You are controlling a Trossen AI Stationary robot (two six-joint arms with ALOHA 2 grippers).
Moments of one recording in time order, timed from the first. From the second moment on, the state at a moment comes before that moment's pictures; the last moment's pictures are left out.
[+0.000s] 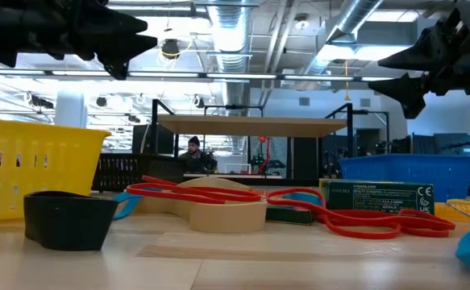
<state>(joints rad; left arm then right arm) -0.18 0.93 0.20 0.74 -0.12 -0.08 -0.05 0.15 0.02 0.14 0.09 0.38</state>
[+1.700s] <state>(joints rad) -0.18 0.93 0.20 0.79 -0.11 -0.09 -0.05 0.15 0.02 0.14 0.09 0.35</state>
